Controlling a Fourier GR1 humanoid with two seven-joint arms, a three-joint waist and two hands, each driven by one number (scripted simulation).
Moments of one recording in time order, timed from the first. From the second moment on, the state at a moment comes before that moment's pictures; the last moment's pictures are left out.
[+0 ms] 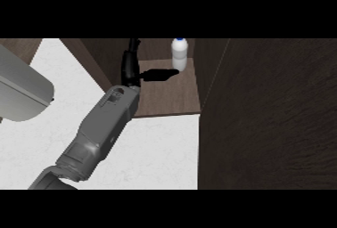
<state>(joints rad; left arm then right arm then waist) -1.00 0.03 -0.09 -0.42 0.23 0.58 -0.44 0.53 -0.08 0.32 -2.07 -0.23 0.23 -0.23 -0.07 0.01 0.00</state>
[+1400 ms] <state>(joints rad) -0.61 0.00 -0.25 -1.03 0.36 0.26 -0.43 0.60 -0.09 0.32 -2.15 -0.23 0.17 -0.19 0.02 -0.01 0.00</state>
